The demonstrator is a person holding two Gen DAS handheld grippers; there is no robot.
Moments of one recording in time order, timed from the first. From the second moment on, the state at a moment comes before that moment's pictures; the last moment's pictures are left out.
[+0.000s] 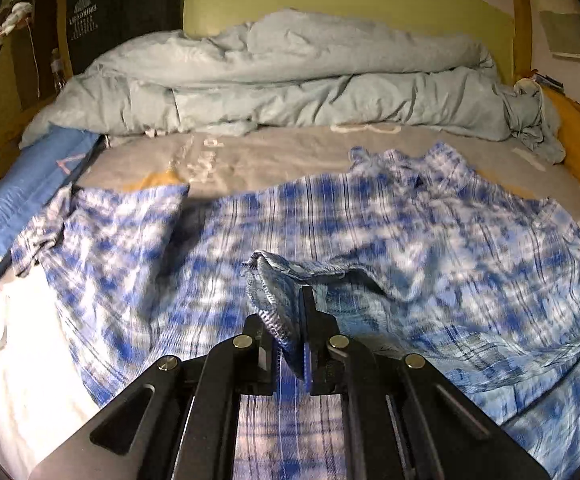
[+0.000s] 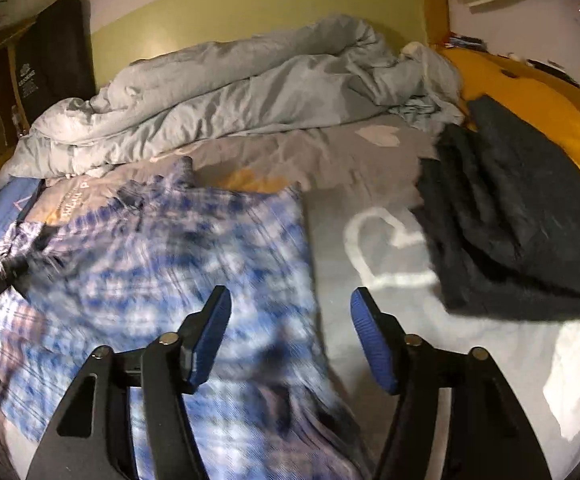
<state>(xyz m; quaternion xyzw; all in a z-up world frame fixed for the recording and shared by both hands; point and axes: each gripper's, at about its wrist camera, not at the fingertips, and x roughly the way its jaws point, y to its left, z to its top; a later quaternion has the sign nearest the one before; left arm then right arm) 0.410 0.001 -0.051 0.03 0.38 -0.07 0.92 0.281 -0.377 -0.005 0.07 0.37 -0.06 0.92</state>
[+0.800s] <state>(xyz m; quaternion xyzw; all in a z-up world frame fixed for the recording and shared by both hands) 0.430 0.027 -0.050 -0.07 0.32 -0.14 0.93 0.397 -0.408 -0.065 0.14 0.38 -0.07 0.91</state>
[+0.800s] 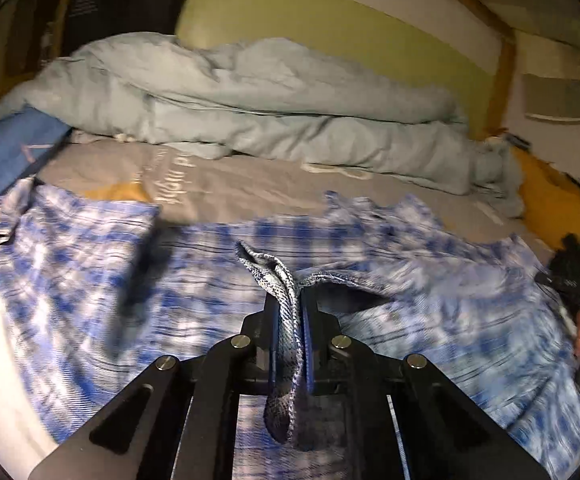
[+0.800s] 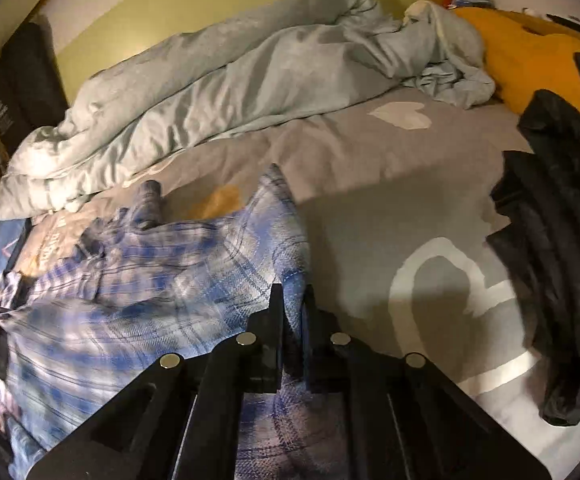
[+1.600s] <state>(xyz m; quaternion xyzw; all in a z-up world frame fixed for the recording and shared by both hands) 0.368 0.022 0.024 0.04 0.23 -0.09 0.97 0.334 -0.333 0.032 0.07 0.31 -0.05 0.95</state>
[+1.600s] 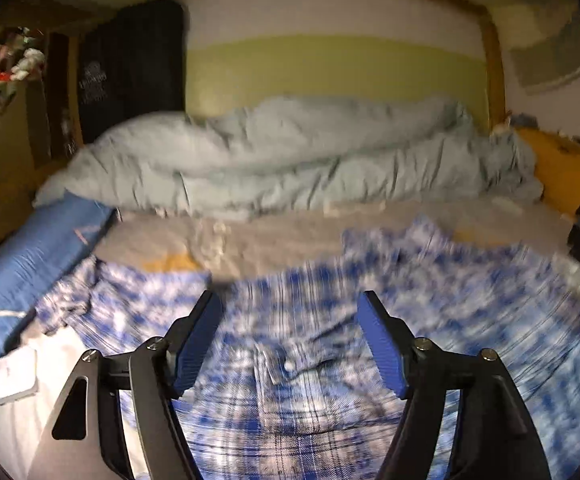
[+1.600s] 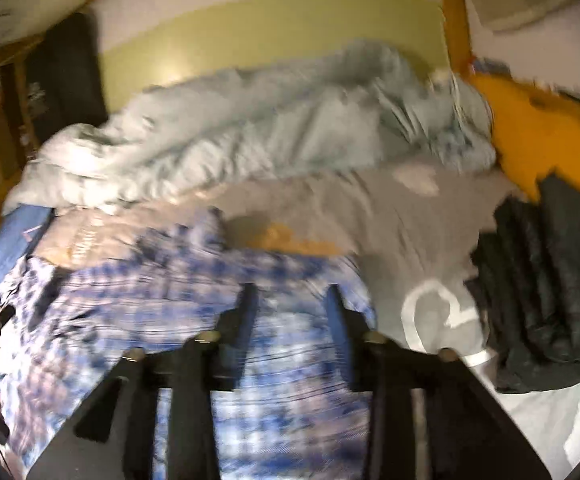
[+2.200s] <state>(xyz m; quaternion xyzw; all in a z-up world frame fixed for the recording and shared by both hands) 0.239 0.050 0.093 0.02 0.15 -0.08 0.99 0.220 -0.264 0.093 0.01 0.24 -0.09 0.97</state>
